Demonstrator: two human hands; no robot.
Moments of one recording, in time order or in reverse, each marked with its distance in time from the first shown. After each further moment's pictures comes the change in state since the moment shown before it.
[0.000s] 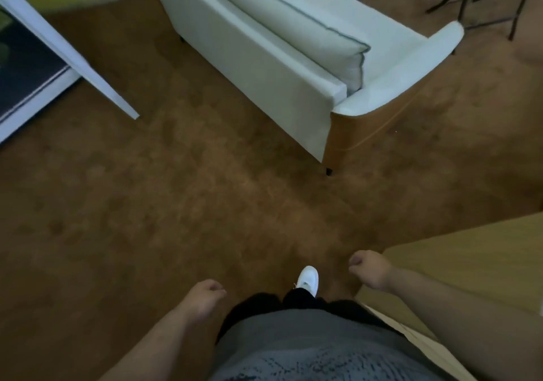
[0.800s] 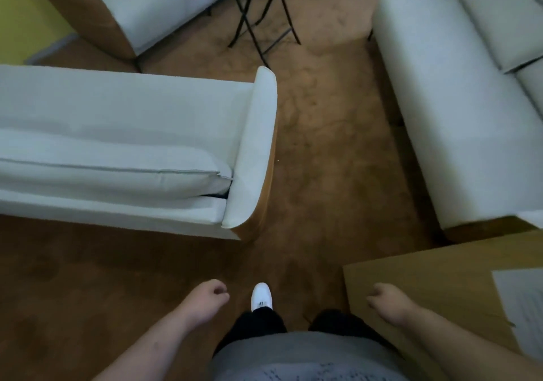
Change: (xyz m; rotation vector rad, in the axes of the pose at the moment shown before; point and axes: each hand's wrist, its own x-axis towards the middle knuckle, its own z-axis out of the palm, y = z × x) left_hand 0.164 0.444 -0.078 0.660 -0.278 0.494; right_hand 0.038 0.033 -0.152 0.715 0.242 0.598
